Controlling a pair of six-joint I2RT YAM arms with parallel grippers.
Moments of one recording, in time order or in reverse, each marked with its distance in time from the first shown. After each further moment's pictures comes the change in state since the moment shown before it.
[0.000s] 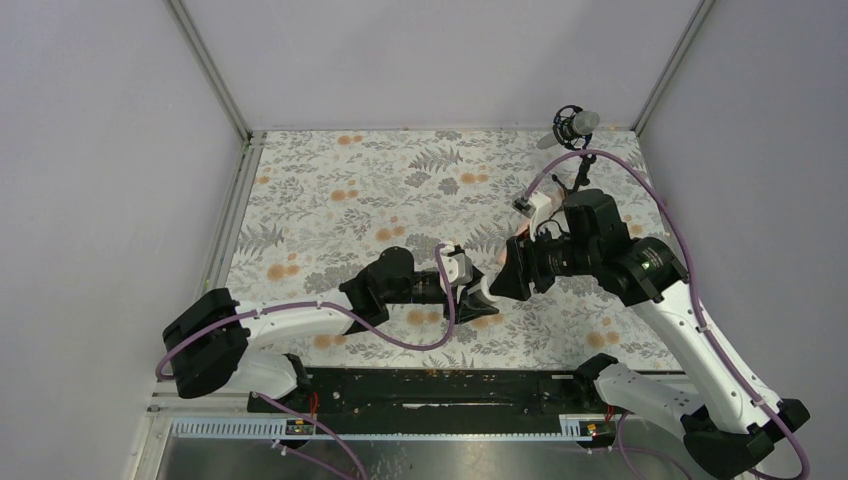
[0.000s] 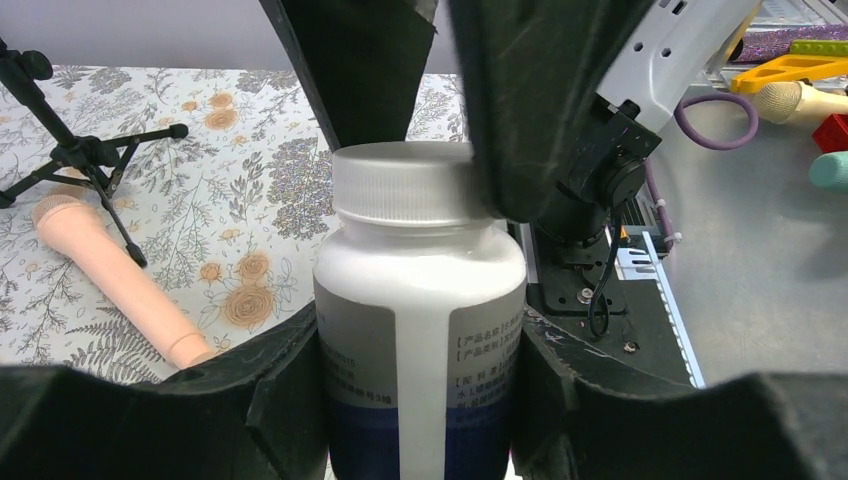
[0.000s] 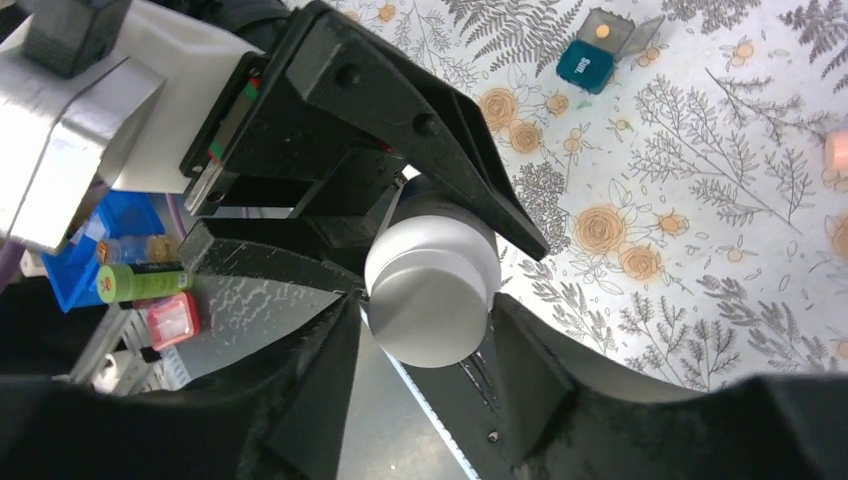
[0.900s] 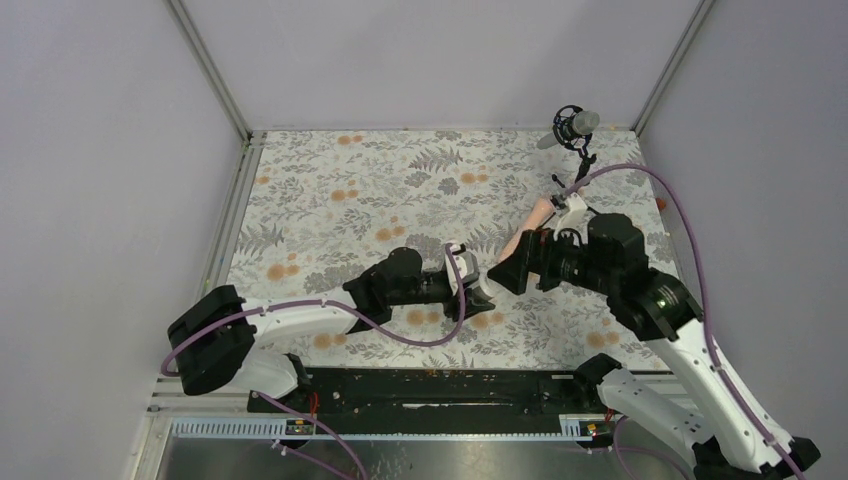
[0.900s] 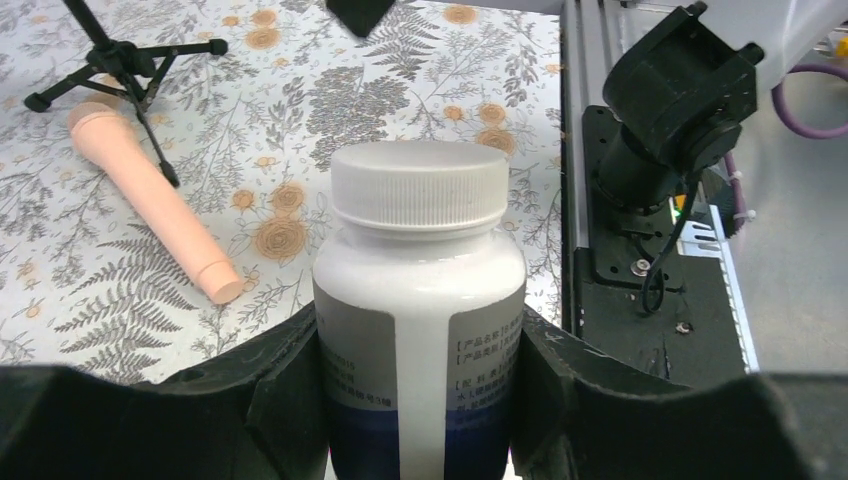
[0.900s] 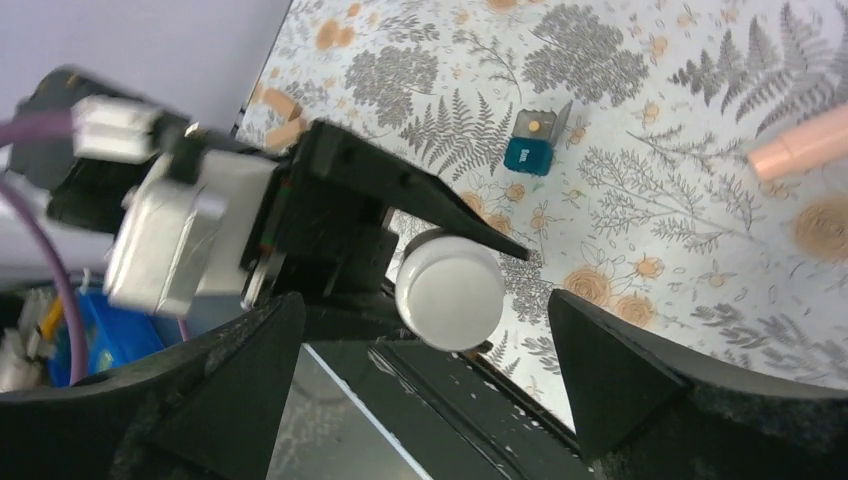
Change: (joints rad) left arm 0.000 0.029 0.007 -0.095 -0.130 0.025; right arm -0.002 -0.176 -0.204 0.285 0.245 0.357
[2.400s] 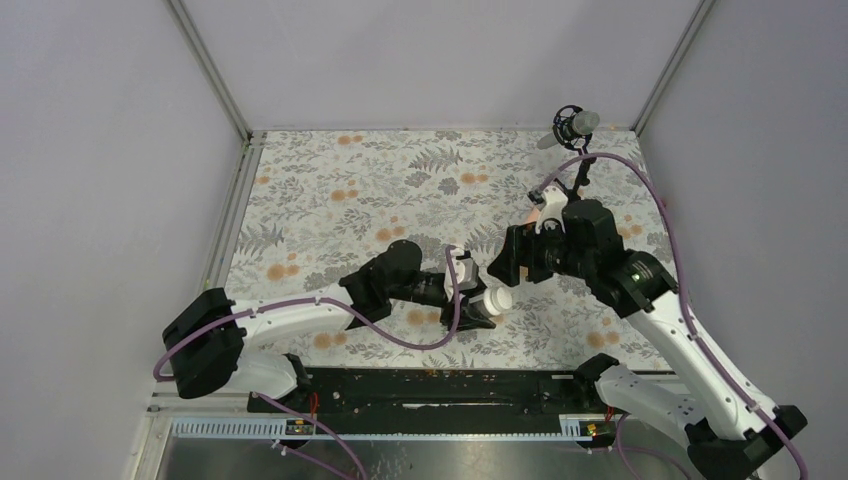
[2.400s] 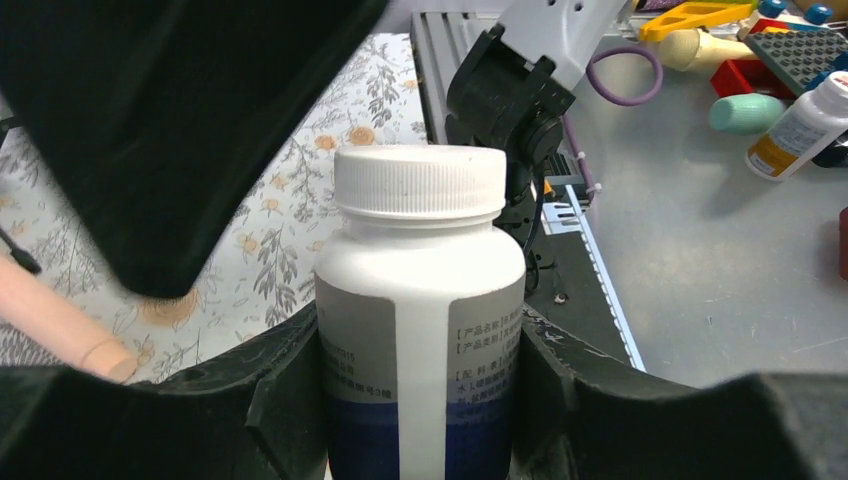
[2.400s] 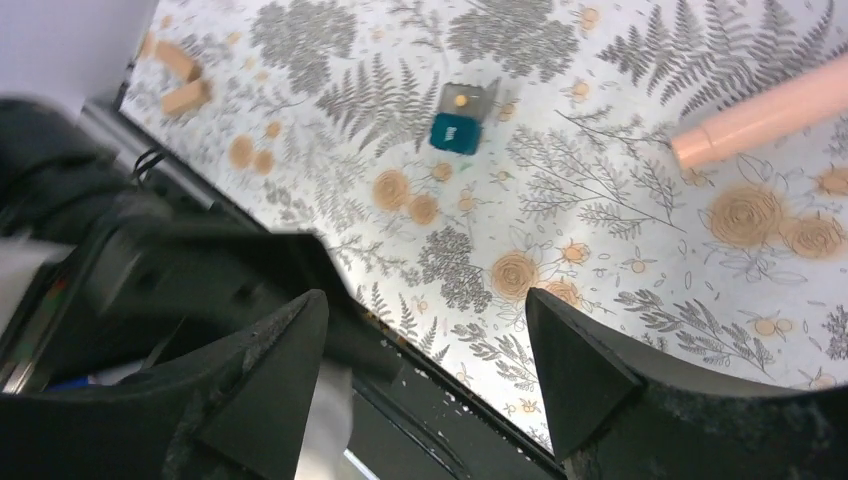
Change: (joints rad) left arm 0.011 -0.029 0.062 -0.099 0.292 -0.006; right arm 0.001 0.097 0.037 -0.069 0.005 -0.203
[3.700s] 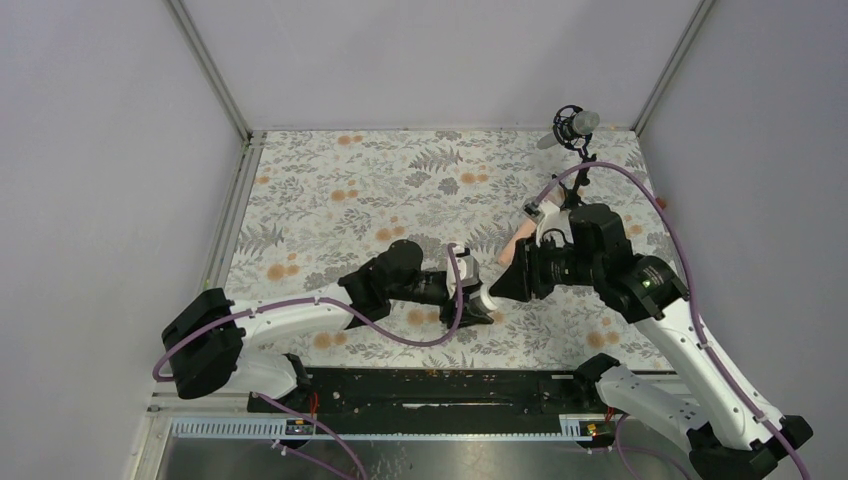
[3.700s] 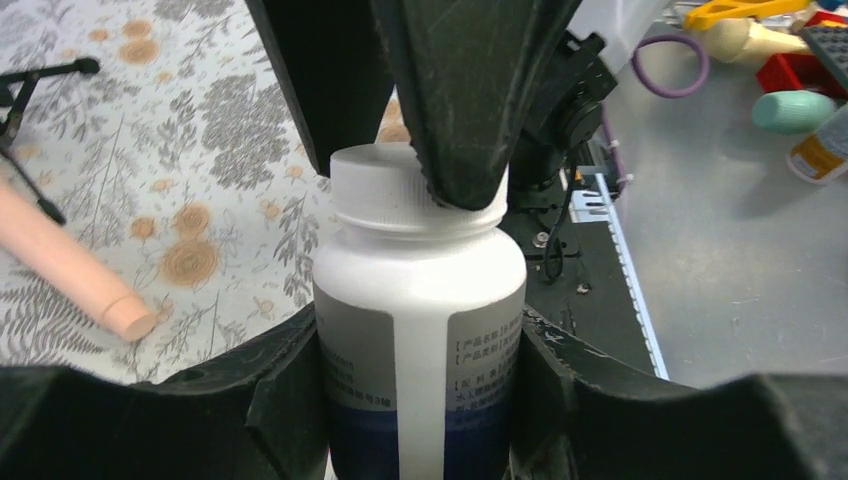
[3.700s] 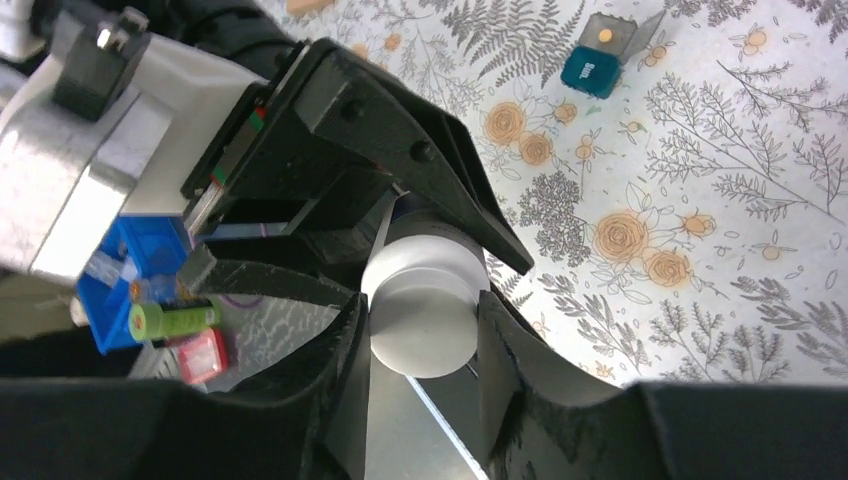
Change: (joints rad) left arm -0.003 -0.005 0.000 -0.017 -0.045 0.003; right arm -0.003 -0.011 0.045 -0.109 -0.253 -0.053
